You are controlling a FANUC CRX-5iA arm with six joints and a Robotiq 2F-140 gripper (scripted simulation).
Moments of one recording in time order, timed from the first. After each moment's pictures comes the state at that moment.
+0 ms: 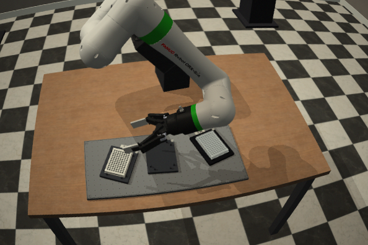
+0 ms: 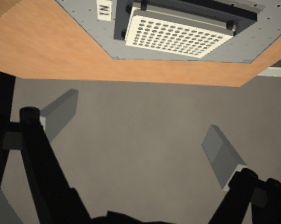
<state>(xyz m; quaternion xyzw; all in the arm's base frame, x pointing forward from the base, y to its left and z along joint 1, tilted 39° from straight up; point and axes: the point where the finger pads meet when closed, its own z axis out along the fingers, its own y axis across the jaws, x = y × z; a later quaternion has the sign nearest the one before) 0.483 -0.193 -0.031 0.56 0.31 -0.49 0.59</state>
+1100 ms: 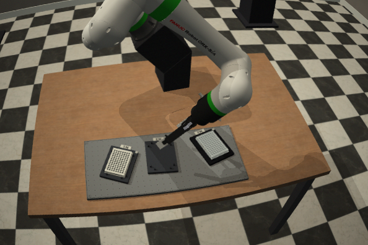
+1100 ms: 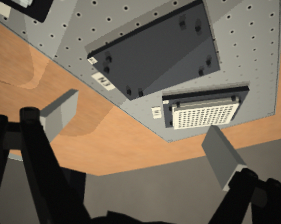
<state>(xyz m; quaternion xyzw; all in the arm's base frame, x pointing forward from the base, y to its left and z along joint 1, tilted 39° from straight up) 0.487 -0.087 -0.143 0.77 0.24 -0.30 0.50</state>
